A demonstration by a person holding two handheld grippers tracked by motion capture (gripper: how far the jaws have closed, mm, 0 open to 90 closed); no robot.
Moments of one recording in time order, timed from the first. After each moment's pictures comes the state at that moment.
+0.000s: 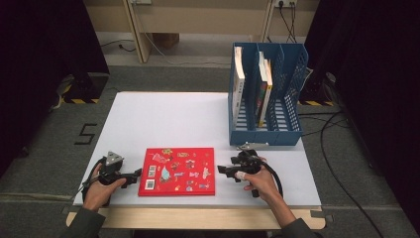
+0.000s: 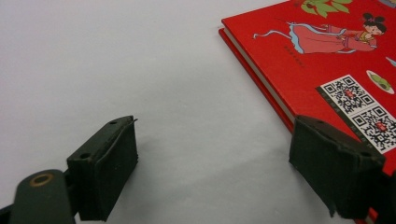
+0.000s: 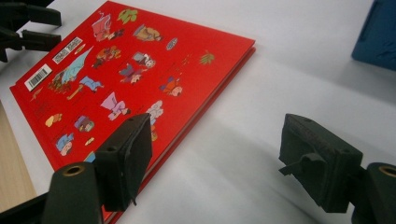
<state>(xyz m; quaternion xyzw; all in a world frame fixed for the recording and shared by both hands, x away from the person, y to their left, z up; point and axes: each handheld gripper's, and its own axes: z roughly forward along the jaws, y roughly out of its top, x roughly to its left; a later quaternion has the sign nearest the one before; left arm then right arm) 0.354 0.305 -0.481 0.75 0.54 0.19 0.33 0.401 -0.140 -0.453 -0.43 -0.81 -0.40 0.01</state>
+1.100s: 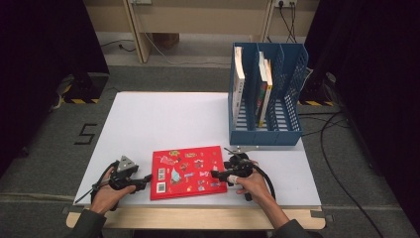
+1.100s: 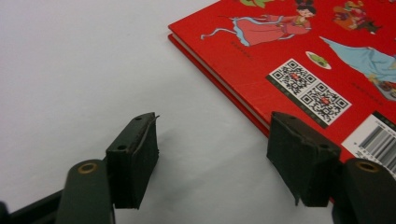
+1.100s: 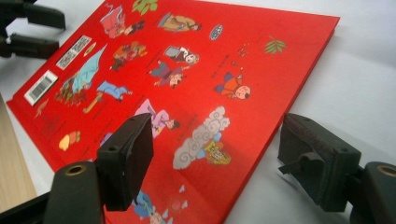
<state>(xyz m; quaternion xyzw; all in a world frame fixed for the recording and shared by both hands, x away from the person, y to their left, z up) 0.339 0.266 -0.473 0.80 0.48 0.16 0.34 0.398 -0.121 -0.467 -0.43 -0.81 -0.39 0.02</state>
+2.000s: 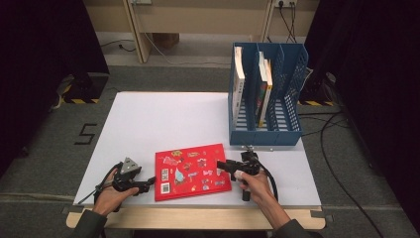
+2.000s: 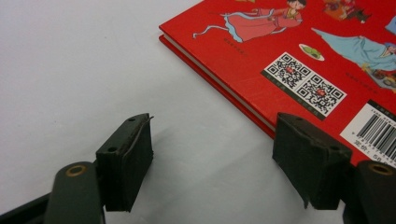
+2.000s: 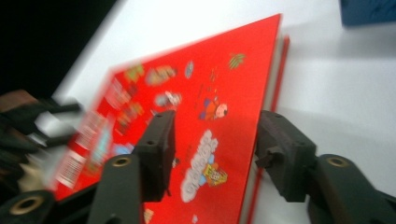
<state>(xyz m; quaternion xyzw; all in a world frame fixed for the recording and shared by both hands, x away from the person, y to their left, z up) 0.336 0.260 -0.475 0.80 0.47 0.16 0.34 0.400 -0.142 -0.467 -0.55 -0.69 -0.46 0.08</state>
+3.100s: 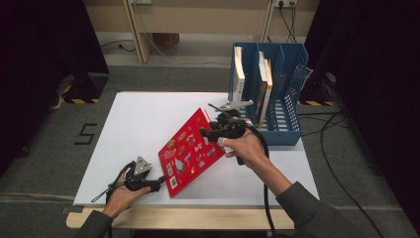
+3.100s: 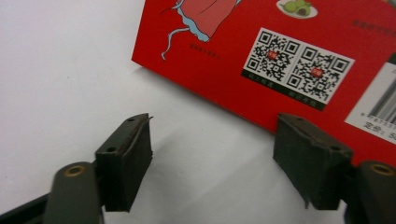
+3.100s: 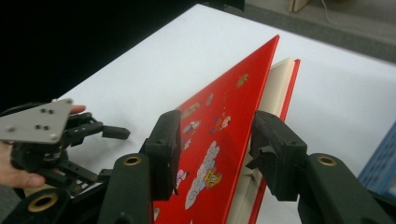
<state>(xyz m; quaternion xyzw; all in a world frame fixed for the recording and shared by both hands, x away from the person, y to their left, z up) 0.343 0.226 -0.477 0.80 0.44 0.18 0.35 0.429 -0.068 -0.303 -0.37 -0.83 -0.42 -0.07</state>
